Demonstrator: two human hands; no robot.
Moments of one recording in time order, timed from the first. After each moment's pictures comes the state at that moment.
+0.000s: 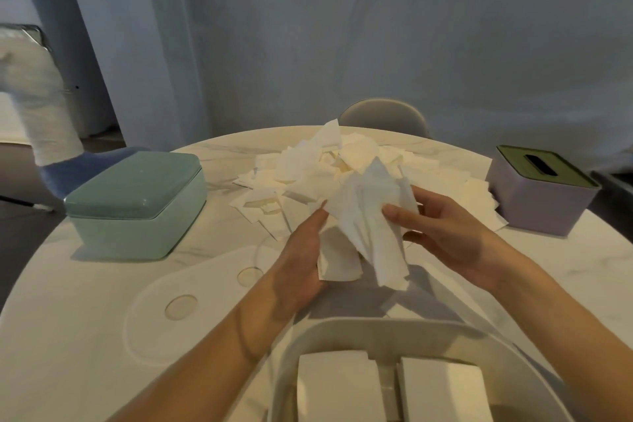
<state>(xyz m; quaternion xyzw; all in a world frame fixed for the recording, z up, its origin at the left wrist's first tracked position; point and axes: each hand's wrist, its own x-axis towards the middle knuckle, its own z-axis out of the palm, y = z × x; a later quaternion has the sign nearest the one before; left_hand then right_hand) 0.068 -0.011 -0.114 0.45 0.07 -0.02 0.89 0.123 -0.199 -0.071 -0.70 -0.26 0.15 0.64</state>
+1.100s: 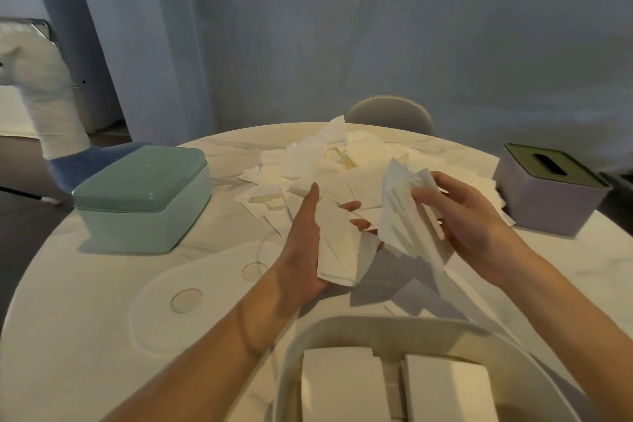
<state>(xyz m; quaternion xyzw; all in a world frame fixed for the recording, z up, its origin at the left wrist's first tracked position) 0.060 -0.010 -0.101 0.46 0.11 -0.03 0.88 0.129 -0.205 -0.072 -0.72 -0.19 0.05 0.66</state>
